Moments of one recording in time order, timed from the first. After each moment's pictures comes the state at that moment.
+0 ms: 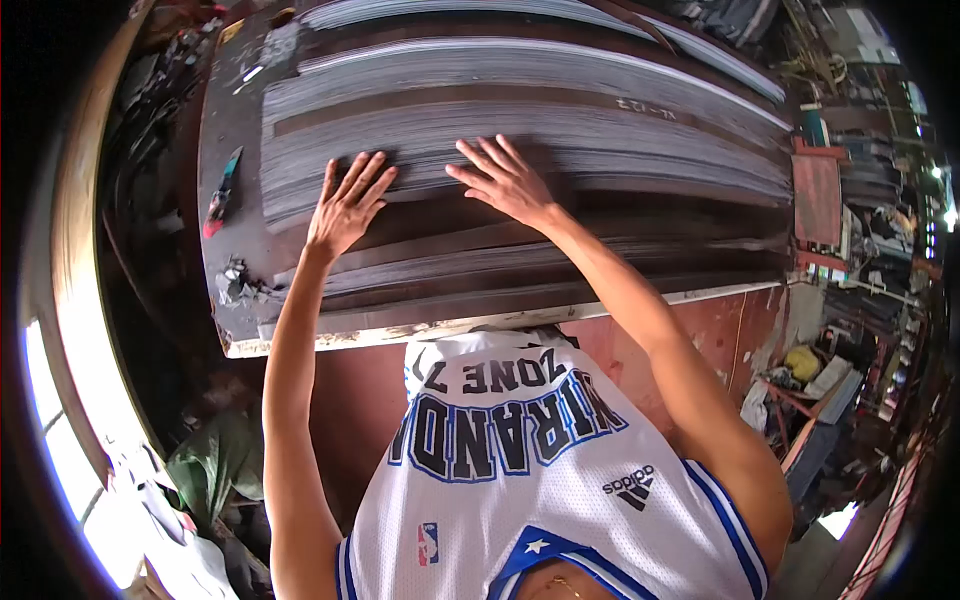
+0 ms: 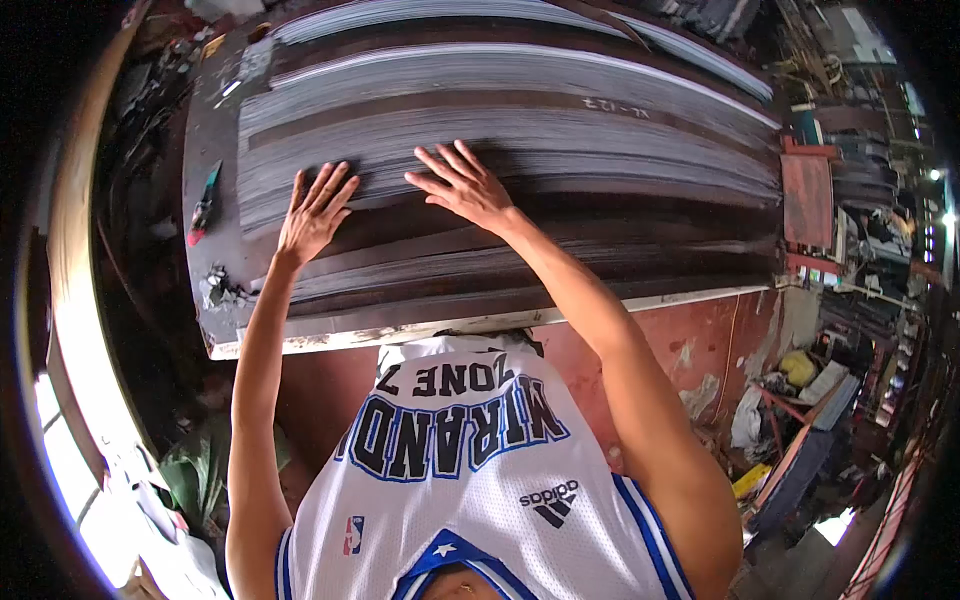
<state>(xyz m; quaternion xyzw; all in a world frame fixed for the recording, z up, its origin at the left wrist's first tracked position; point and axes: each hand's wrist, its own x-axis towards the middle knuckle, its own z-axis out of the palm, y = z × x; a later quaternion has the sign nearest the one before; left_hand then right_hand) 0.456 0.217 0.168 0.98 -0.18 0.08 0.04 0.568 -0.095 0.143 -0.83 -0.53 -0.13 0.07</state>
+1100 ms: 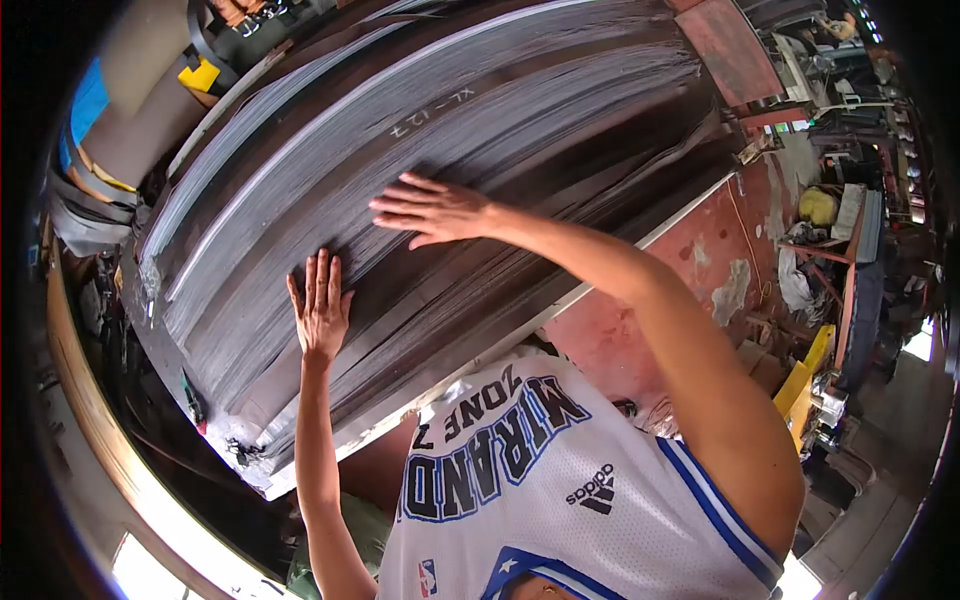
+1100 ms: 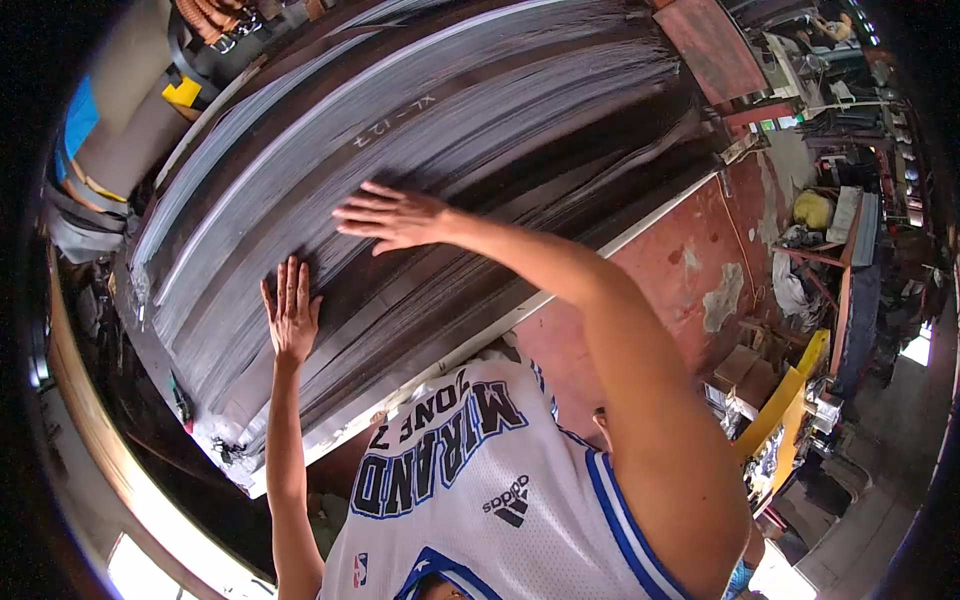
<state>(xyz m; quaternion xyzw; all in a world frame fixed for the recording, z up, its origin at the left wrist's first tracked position) 0.470 0.150 0.183 0.97 -0.22 0.07 0.03 0.585 -0.158 0.145 -0.83 -0.54 -0.10 0.10</state>
